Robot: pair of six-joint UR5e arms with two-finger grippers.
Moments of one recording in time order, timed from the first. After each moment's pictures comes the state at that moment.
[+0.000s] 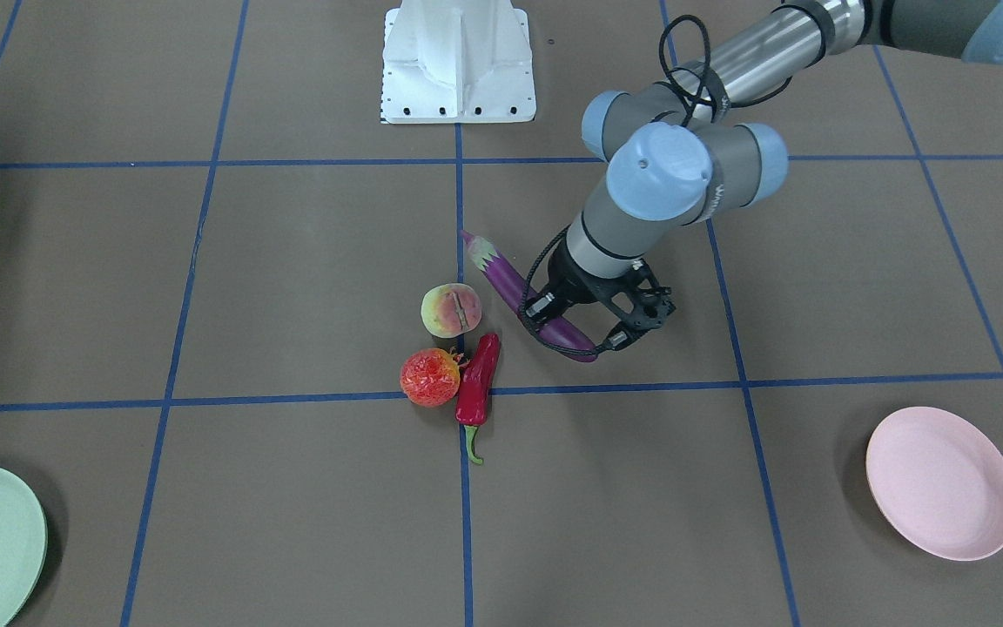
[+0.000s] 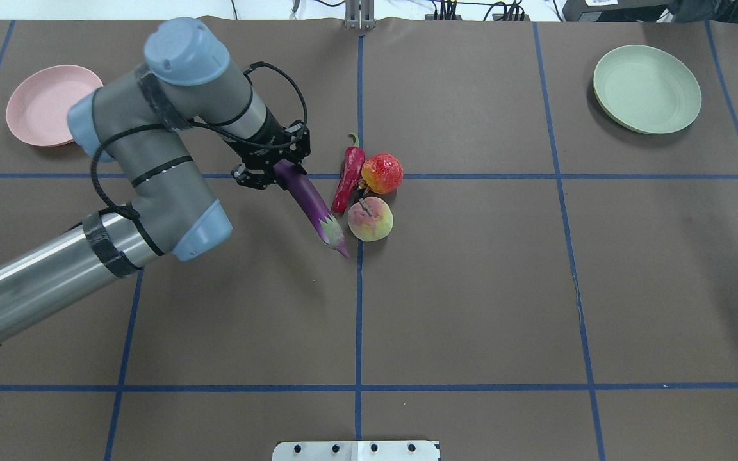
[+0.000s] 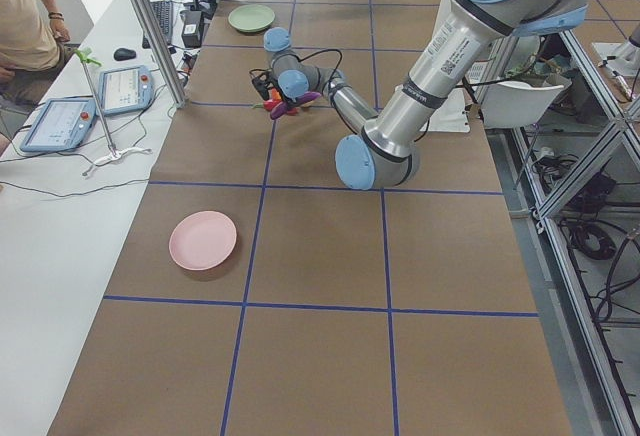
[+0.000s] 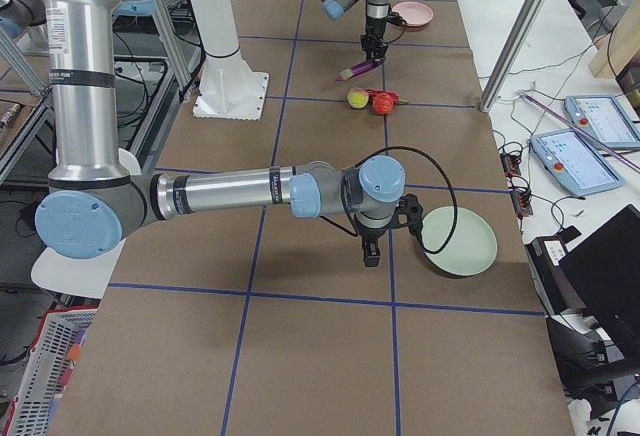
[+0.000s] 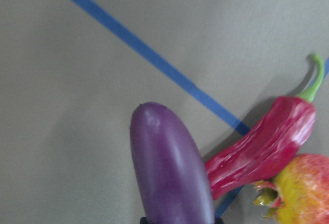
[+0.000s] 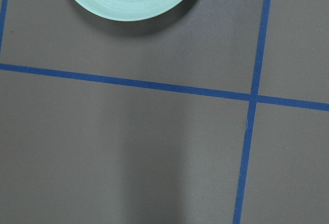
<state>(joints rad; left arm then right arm) -0.78 -2.28 -1.46 -1.88 -2.18 -1.71 1.48 -1.58 1.71 -1.57 2.44 0.04</state>
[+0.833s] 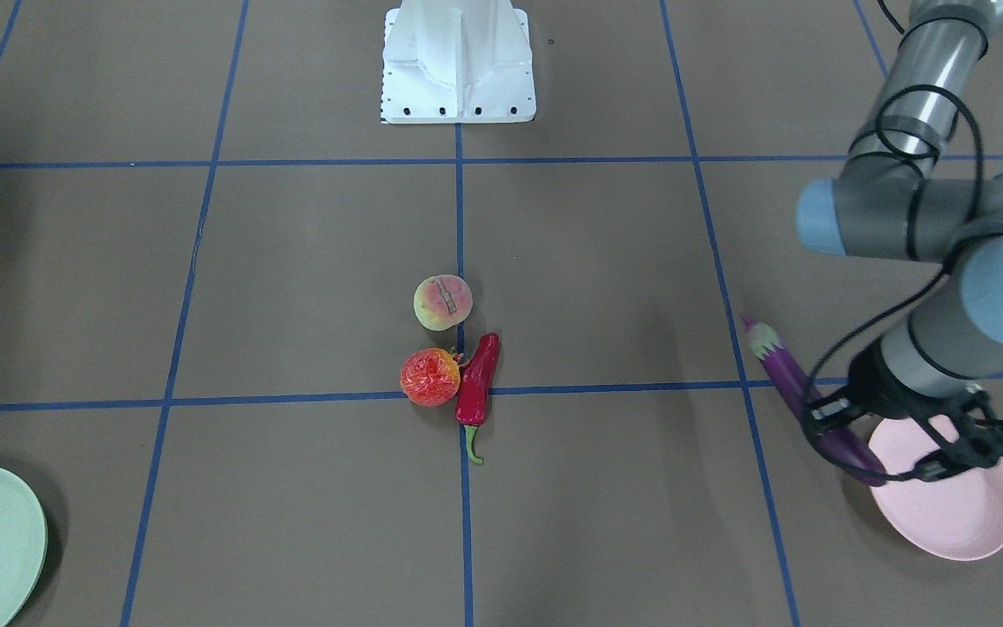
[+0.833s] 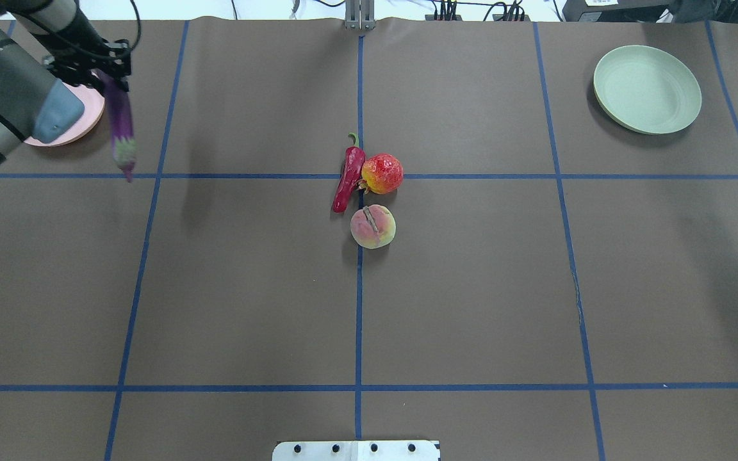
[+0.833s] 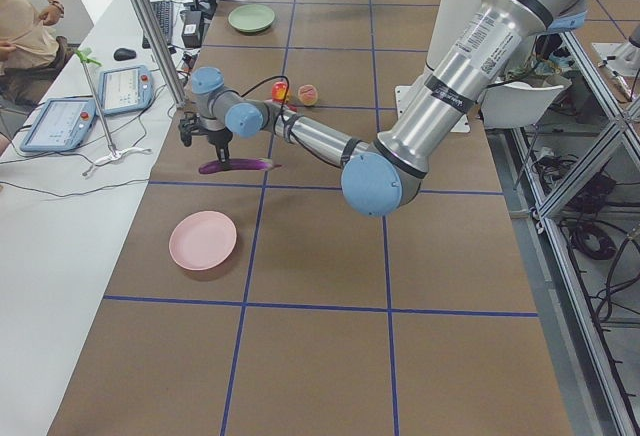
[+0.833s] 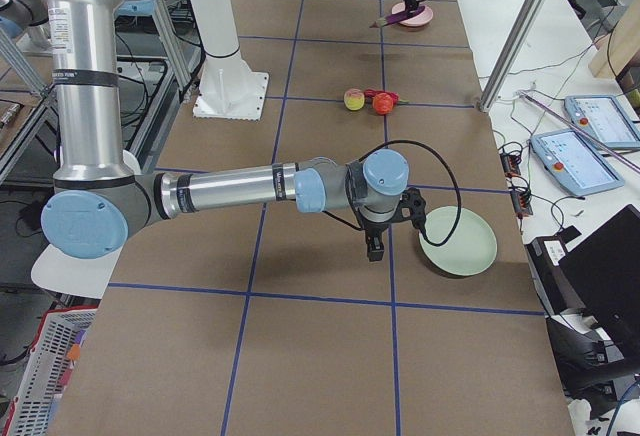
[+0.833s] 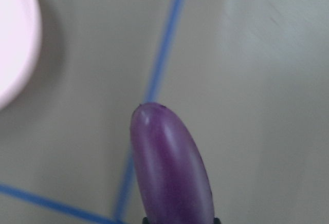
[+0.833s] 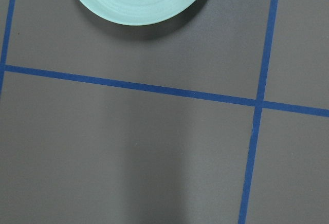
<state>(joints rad) -1.16 -2.20 -1.20 -1.75 -2.20 -0.84 1.46 -1.55 1.71 -1.57 2.44 0.04</state>
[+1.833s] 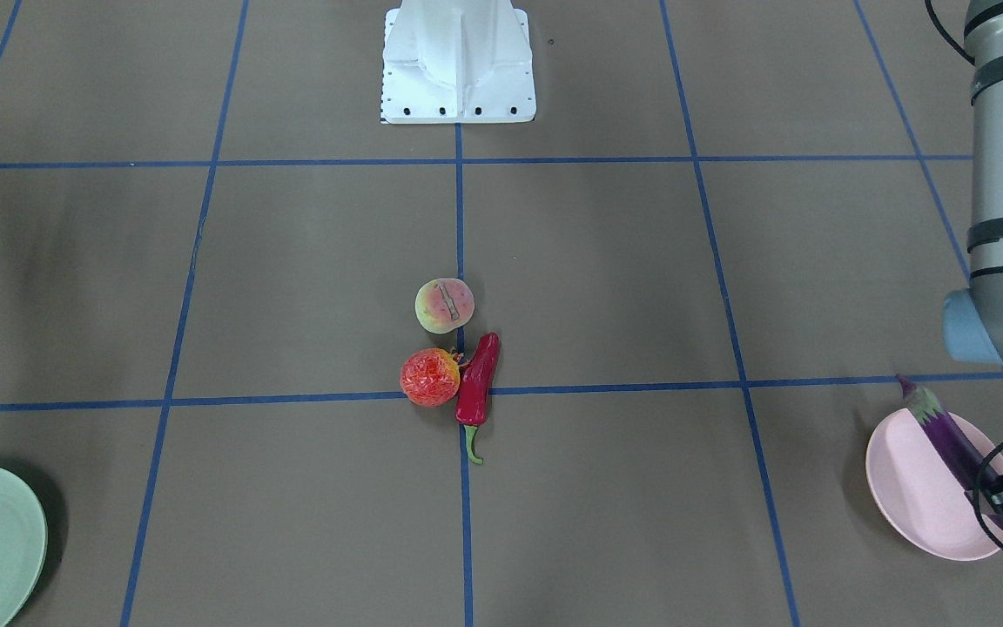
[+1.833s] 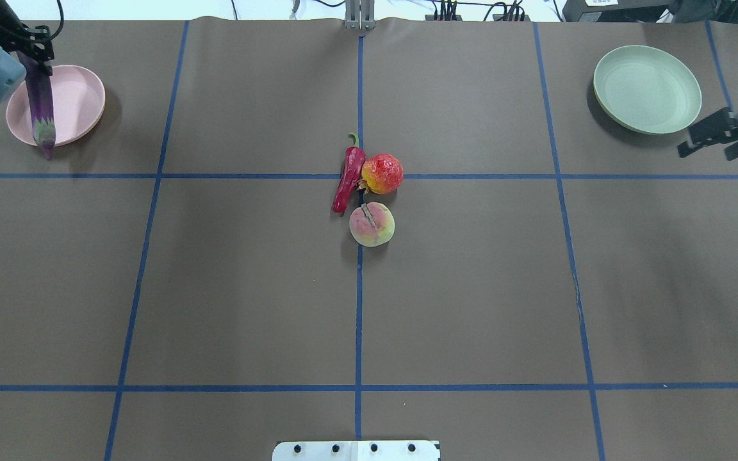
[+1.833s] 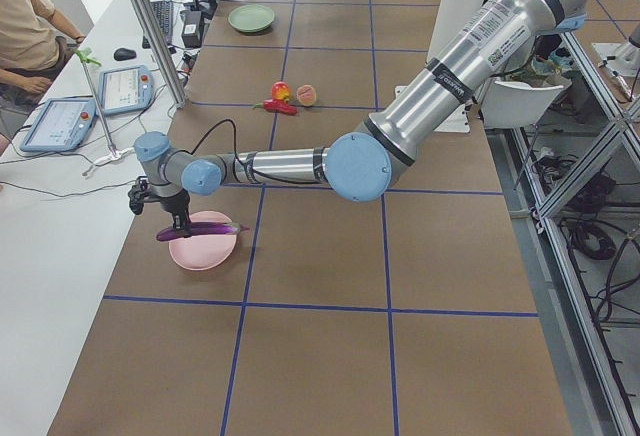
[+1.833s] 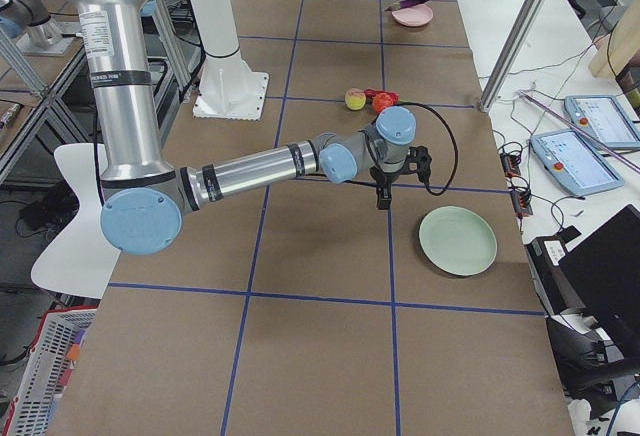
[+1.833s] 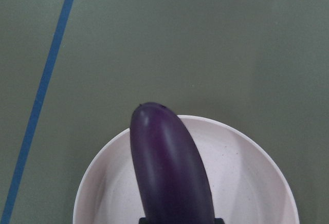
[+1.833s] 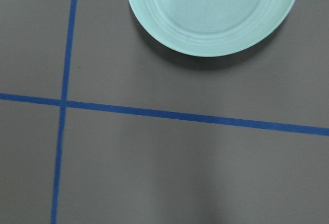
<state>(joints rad) -1.26 -2.32 -0.72 -1.96 -2.20 -0.70 1.21 -1.42 1.73 -1.35 2.42 0.61</state>
